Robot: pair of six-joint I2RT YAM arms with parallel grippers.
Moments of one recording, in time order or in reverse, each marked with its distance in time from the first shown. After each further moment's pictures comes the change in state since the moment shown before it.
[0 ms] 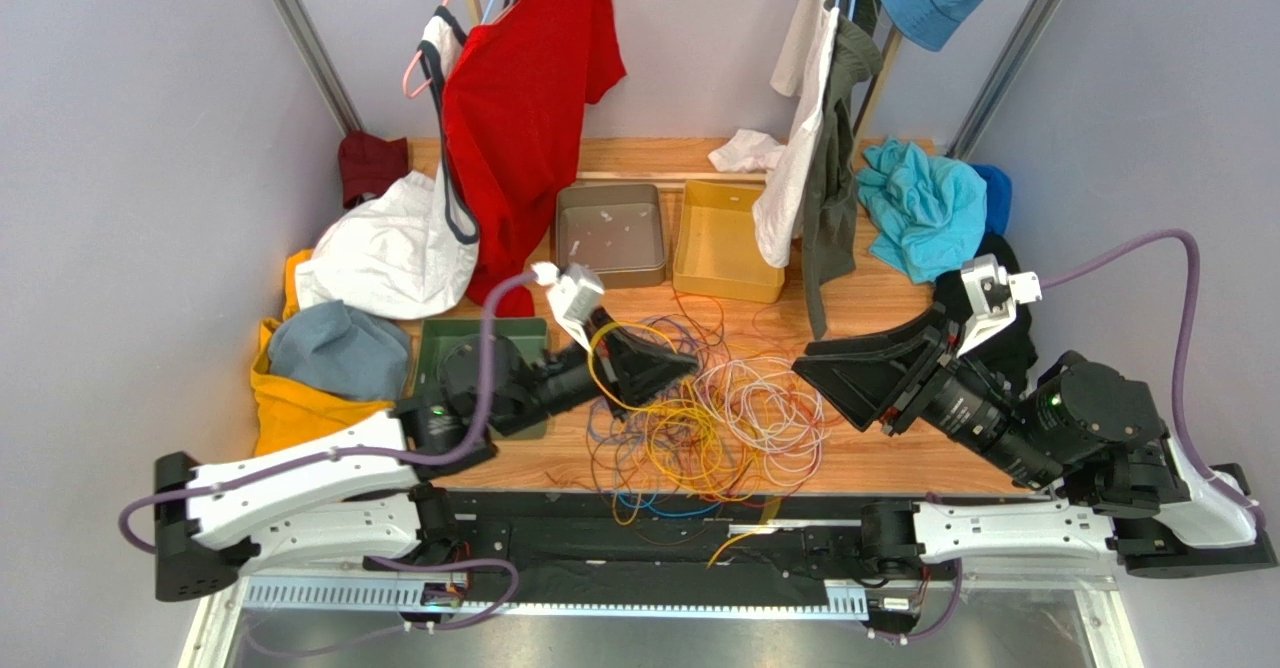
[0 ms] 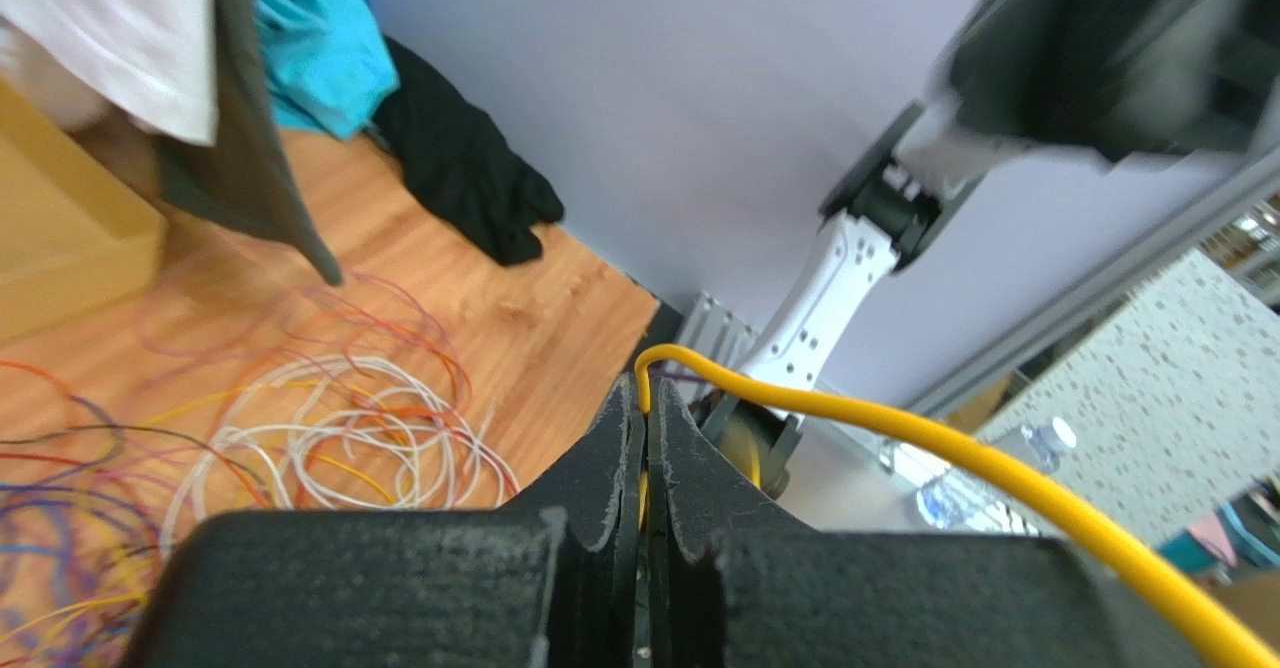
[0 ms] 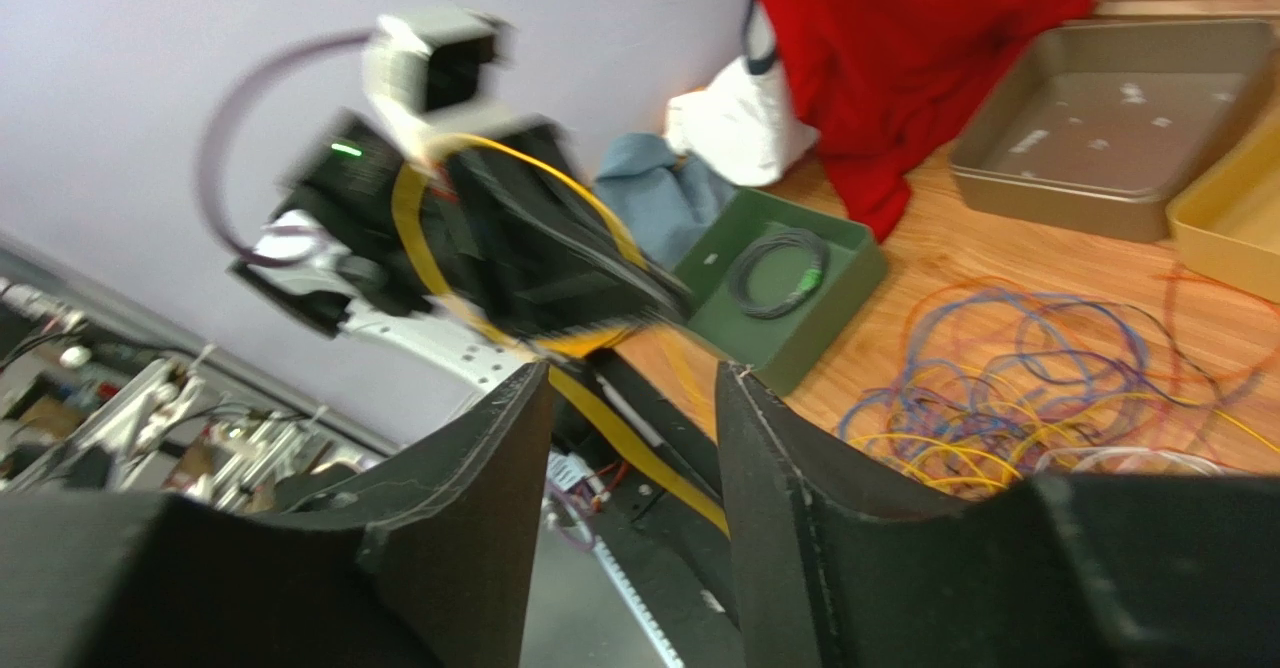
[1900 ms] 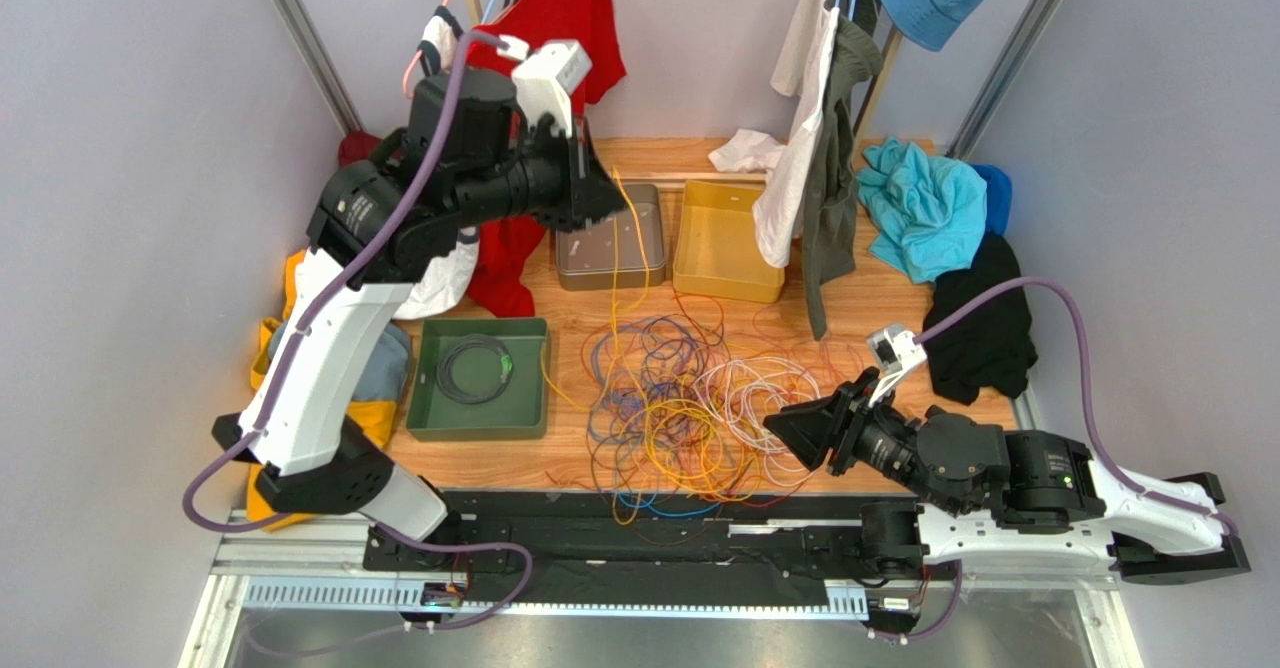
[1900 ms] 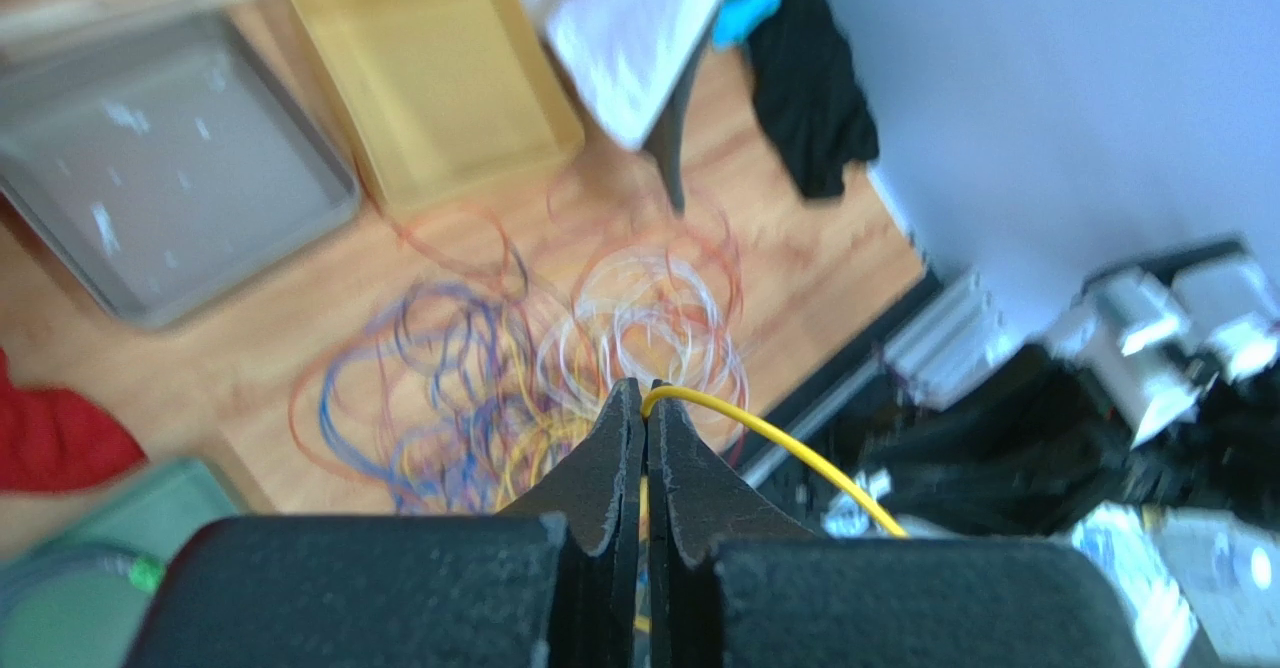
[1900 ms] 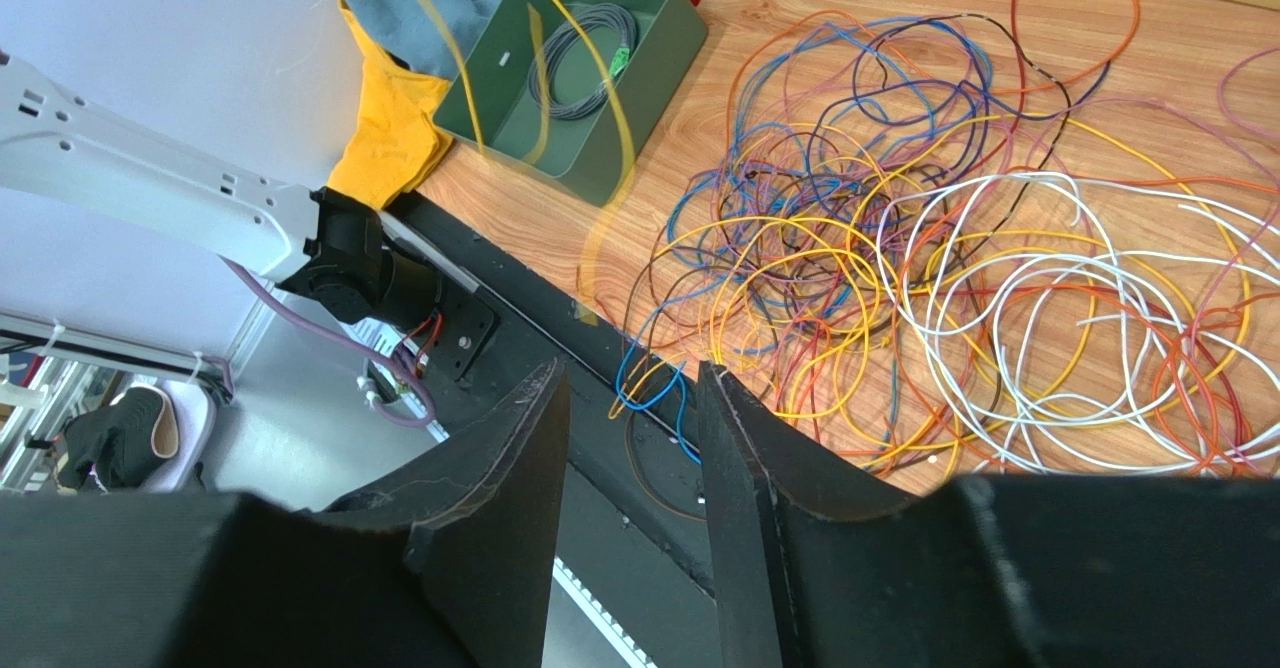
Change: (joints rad) left arm 0.453 0.621 1.385 -1.321 0.157 0.120; right arm 0.000 -0.146 -0.369 -0.160 0.050 0.198
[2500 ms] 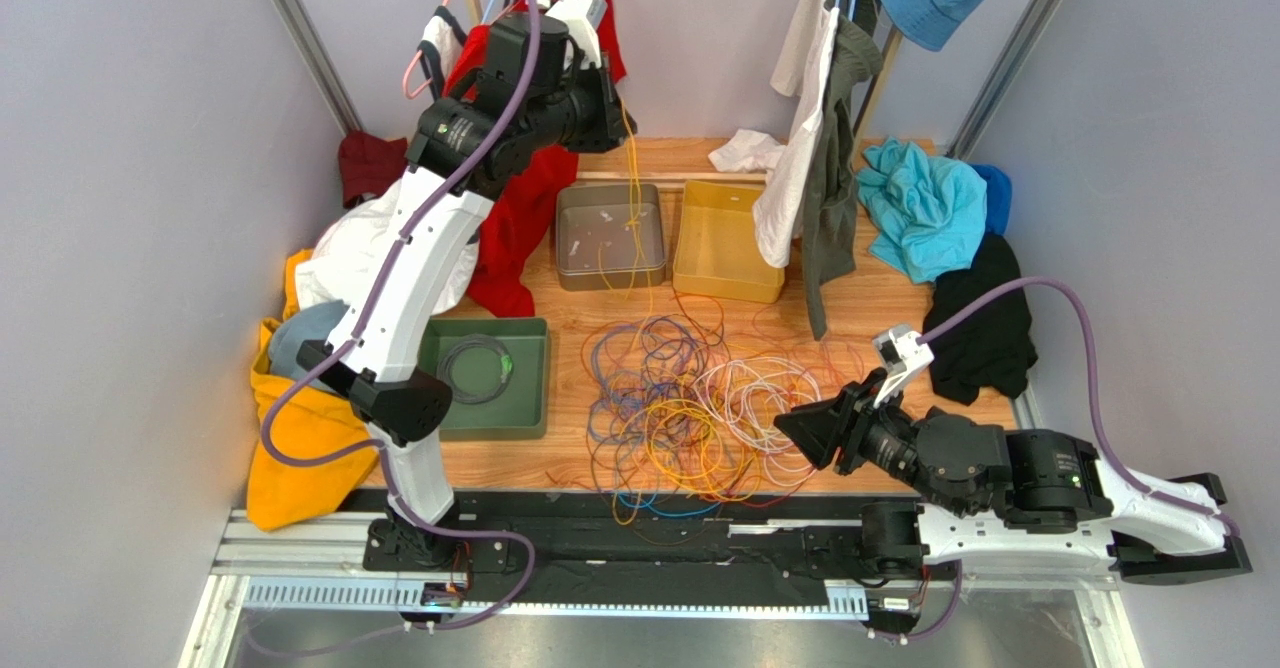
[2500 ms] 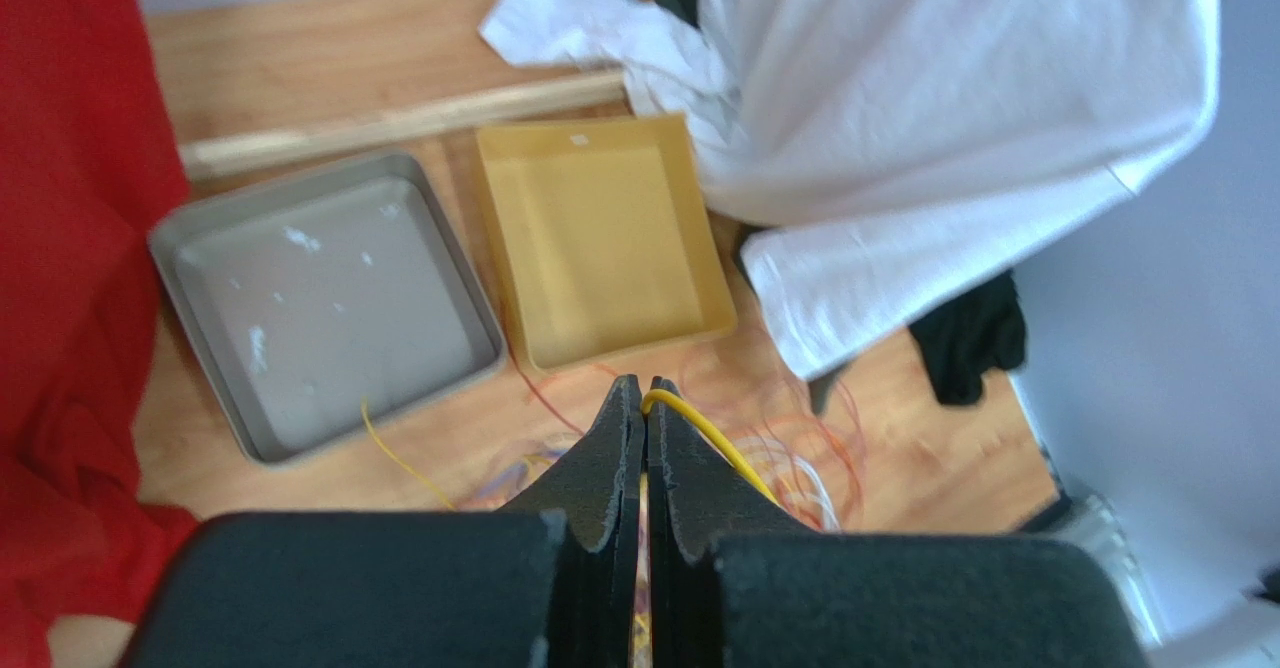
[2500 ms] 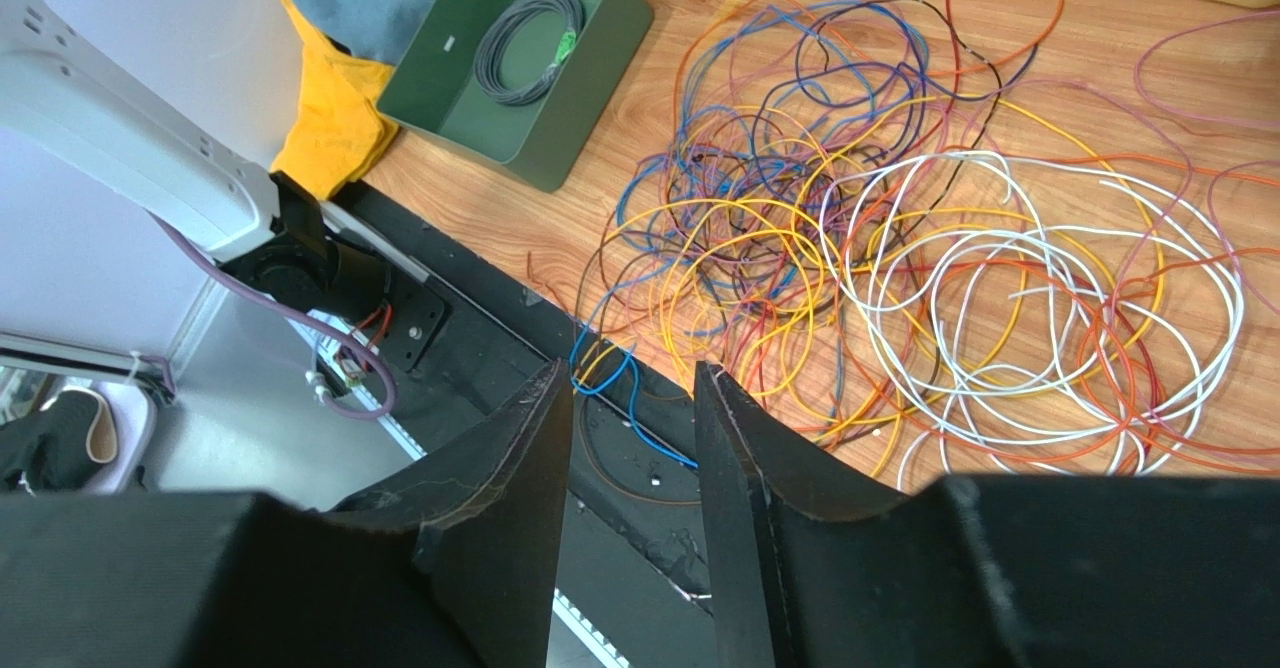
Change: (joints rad) left arm 0.154 0.321 0.208 0.146 -0.077 0.011; right arm 0.000 -0.002 0.018 -0.087 0.028 0.006
